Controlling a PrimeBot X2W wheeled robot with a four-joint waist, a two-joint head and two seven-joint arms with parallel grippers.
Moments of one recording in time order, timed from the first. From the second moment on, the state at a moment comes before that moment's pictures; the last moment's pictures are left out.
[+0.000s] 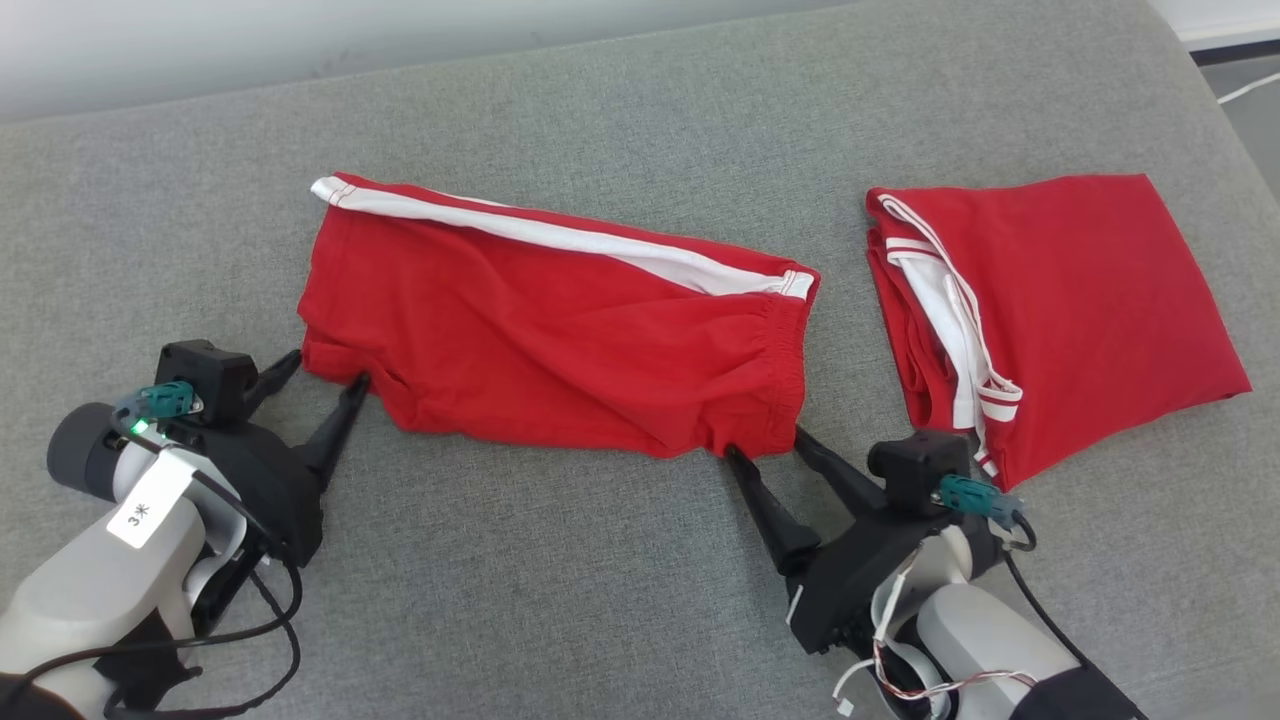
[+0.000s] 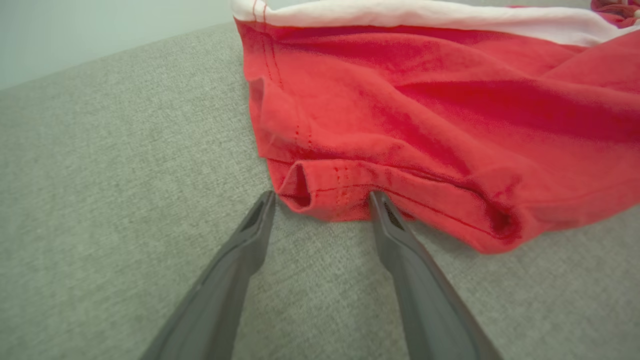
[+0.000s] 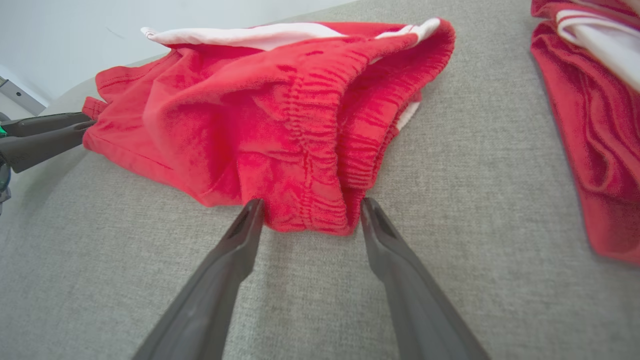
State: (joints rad) left arm -0.91 0.47 -1.24 0.86 -0.92 -0.12 -0.25; right arm -0.43 -0.15 0.60 0.42 0.67 -0.01 -0.11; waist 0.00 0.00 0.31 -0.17
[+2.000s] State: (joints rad) left arm -0.47 0.38 -1.22 0.79 -0.92 -0.10 -0.26; right arm -0.19 -0.32 0.63 0.51 0.80 0.12 -0.06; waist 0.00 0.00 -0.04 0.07
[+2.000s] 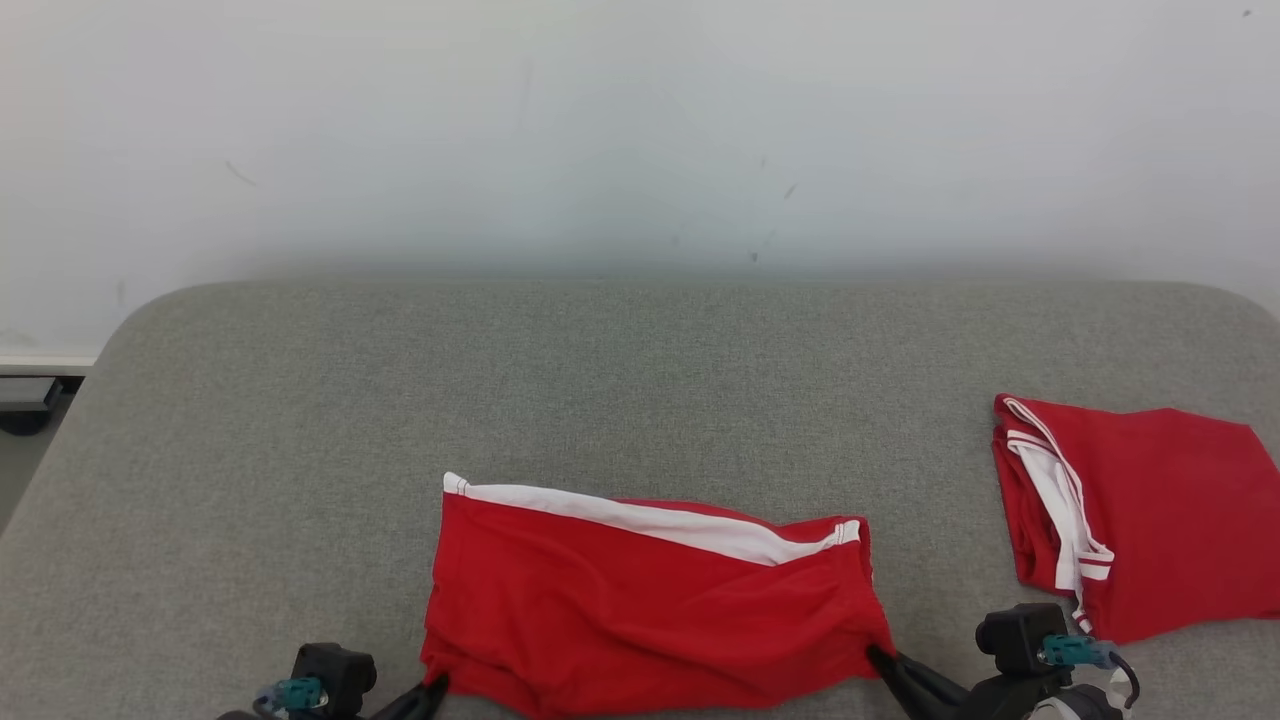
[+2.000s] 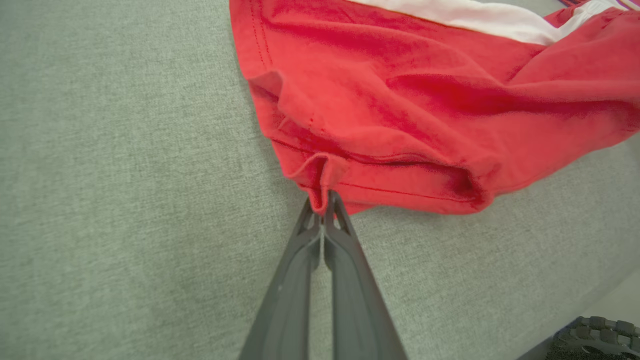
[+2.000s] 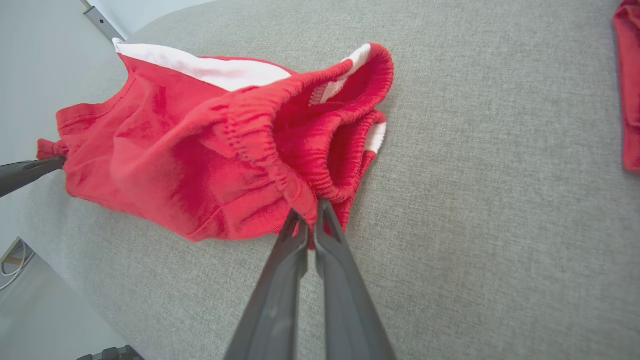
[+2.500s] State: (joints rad) left arm -0.43 0.38 -1.21 0.76 -0.92 -0.09 -0.26; right arm -0.17 -0.33 0.65 0.51 0.84 0.12 -0.01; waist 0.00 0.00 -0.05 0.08
